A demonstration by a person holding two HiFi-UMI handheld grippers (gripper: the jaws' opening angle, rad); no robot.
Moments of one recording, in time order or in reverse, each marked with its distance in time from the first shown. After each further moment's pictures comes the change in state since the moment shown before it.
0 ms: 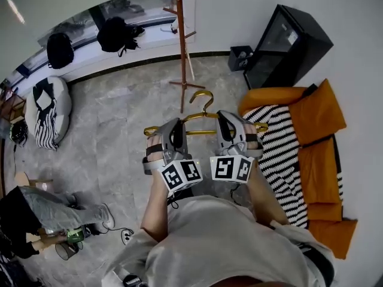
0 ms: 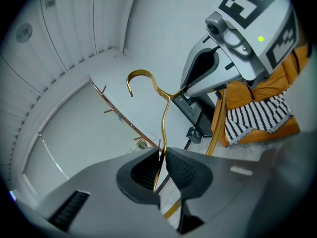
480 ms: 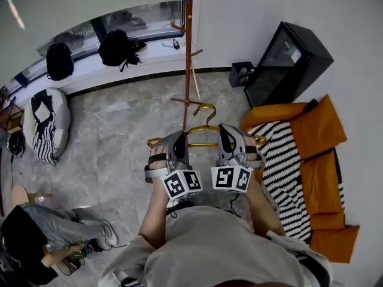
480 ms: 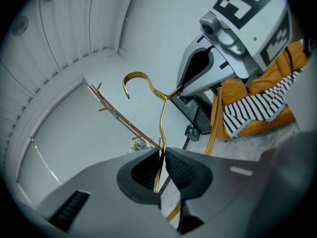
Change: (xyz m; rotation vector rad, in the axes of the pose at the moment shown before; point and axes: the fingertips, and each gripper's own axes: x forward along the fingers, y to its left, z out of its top) left arm 0.043 0.052 -0.045 0.054 -0.024 -0.063; right arm 0.070 0.019 0.035 -0.017 0.043 -0.018
